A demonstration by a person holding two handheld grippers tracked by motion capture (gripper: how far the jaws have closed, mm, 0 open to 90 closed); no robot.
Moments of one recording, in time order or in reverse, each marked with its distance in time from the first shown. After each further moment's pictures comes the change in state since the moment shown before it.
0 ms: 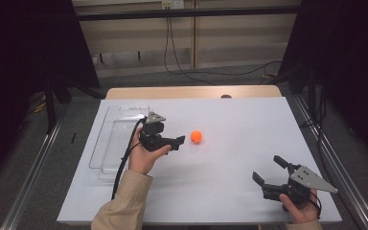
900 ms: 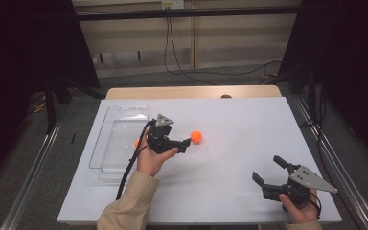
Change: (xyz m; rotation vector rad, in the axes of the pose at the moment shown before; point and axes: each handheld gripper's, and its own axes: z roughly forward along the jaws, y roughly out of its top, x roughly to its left) left arm -0.011 -0.004 0.019 0.004 0.015 0.027; right arm 0.000 0.000 0.000 0.002 0.001 0.000
